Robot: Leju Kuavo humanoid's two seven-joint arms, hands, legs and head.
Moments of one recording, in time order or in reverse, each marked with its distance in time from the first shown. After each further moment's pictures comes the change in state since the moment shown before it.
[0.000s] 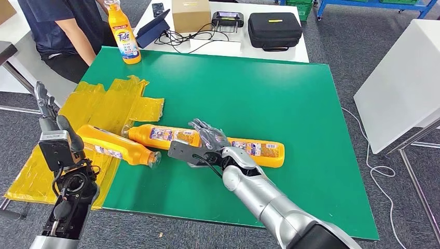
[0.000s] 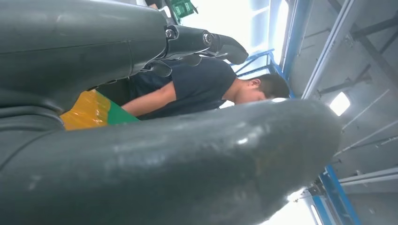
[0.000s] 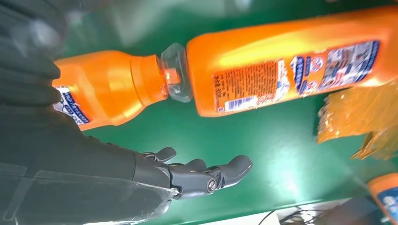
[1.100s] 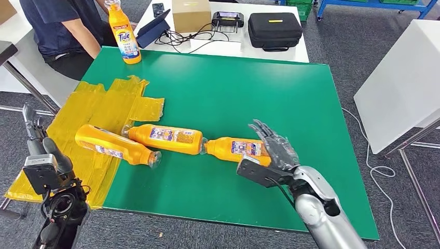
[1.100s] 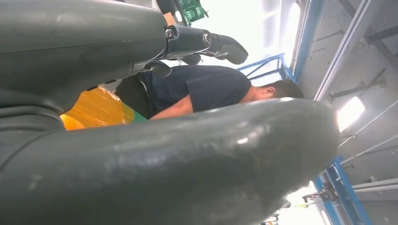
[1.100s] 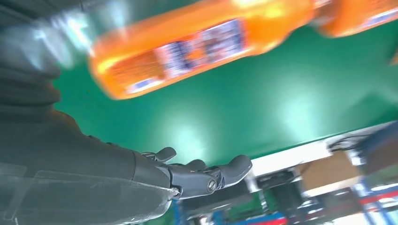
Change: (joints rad) left arm 0.168 0.026 0.063 -0.088 0.055 -0.036 -0.048; right arm 0.471 -0.453 -0.292 -0.944 0.097 0.233 0.027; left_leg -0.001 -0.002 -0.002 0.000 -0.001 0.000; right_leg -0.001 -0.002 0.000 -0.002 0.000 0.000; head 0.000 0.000
